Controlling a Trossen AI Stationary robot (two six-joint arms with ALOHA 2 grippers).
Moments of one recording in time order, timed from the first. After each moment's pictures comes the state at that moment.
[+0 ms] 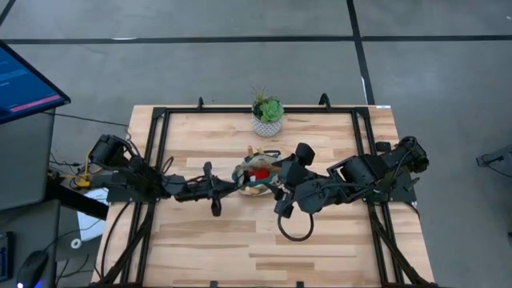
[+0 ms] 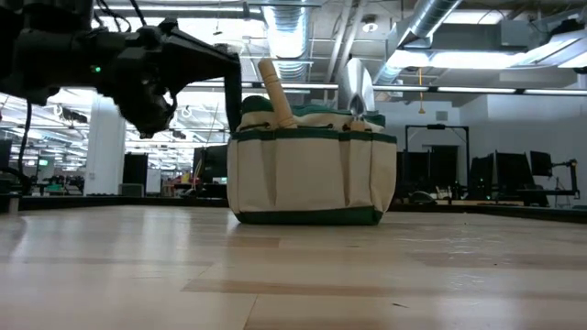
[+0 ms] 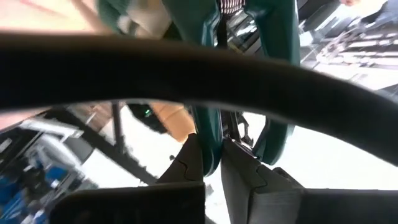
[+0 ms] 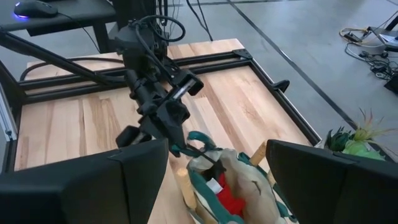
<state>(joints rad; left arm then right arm) -0.33 1.60 0.26 1.46 -0.52 -2.36 0.46 1.72 2.02 -1.04 0.76 0.44</state>
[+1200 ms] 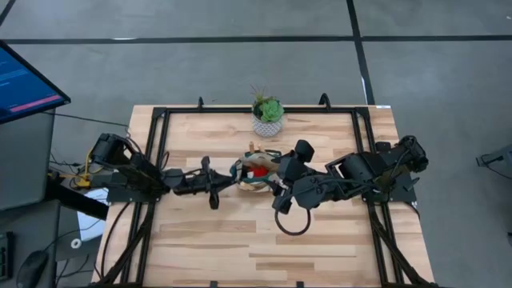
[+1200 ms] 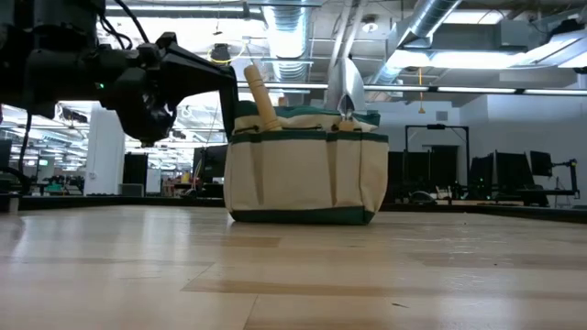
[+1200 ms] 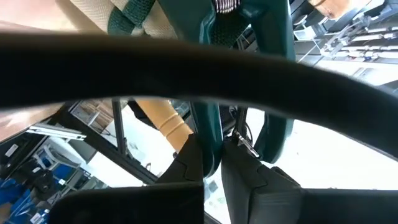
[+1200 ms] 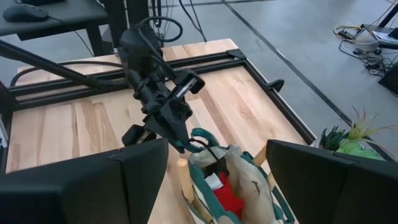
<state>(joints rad) -0.23 1.60 0.17 1.54 -0.39 -2.34 0.44 1.72 2.02 -1.04 0.76 0.44</state>
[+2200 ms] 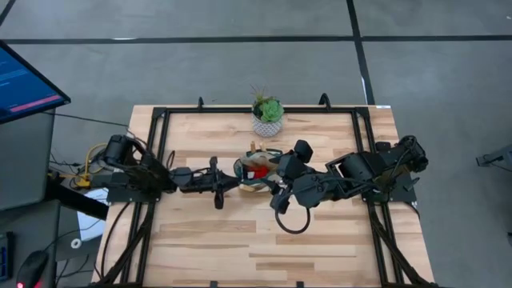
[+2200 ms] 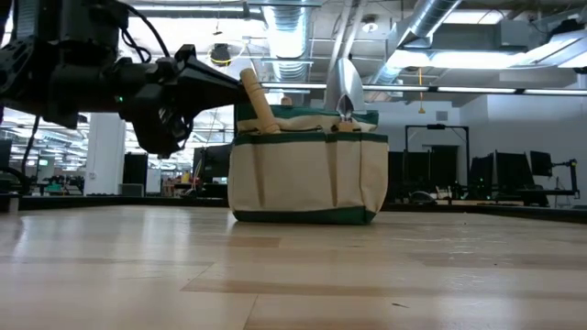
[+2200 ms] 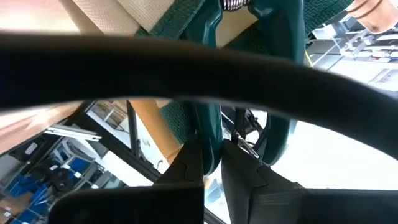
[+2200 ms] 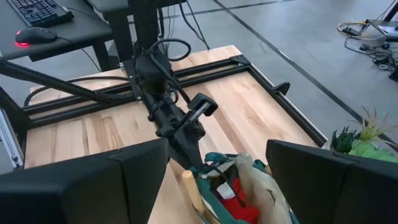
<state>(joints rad) -0.16 1.70 0.23 1.54 -0.26 -2.36 0.44 1.72 2.02 -0.99 0.76 0.47</state>
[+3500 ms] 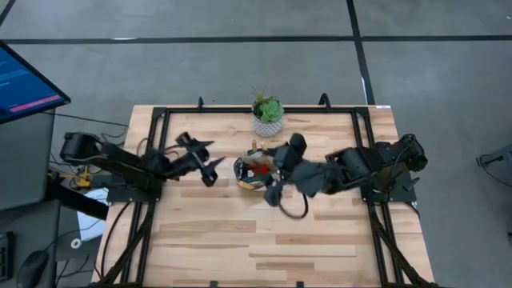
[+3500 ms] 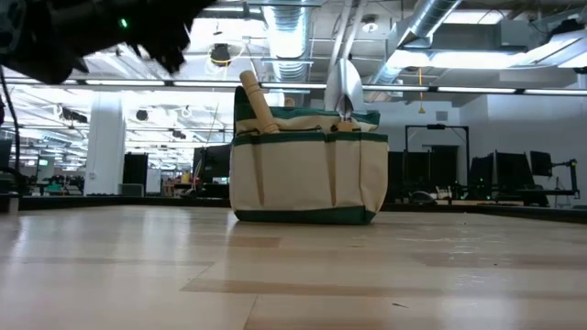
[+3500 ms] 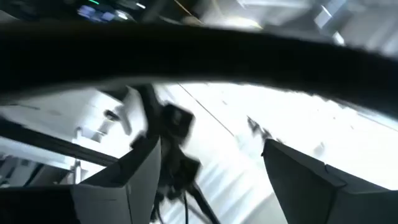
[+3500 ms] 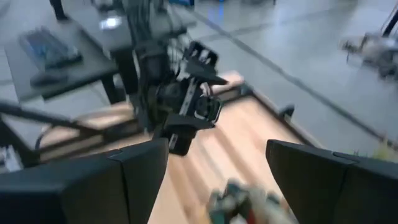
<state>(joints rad) -0.05 1.28 0.23 1.57 -0.25 -2.25 0.40 1.72 2.02 -0.86 0.76 0.44</state>
